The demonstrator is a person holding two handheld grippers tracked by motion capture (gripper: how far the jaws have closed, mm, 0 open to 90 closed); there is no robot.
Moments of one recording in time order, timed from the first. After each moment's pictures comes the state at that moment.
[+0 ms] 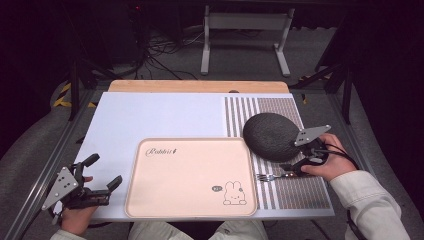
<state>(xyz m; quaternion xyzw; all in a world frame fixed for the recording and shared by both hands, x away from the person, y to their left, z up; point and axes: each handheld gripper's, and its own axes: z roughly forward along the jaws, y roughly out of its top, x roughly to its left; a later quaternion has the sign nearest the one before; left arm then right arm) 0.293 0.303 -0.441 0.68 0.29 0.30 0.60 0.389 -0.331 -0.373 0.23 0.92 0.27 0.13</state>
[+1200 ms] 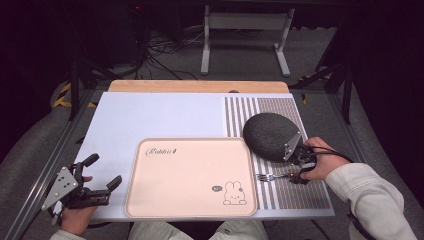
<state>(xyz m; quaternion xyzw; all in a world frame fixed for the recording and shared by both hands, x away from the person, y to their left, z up) 0.292 0.304 -0.440 0.69 0.29 0.30 0.60 0.399 -0.318 -0.396 0.14 0.99 0.06 0.04</state>
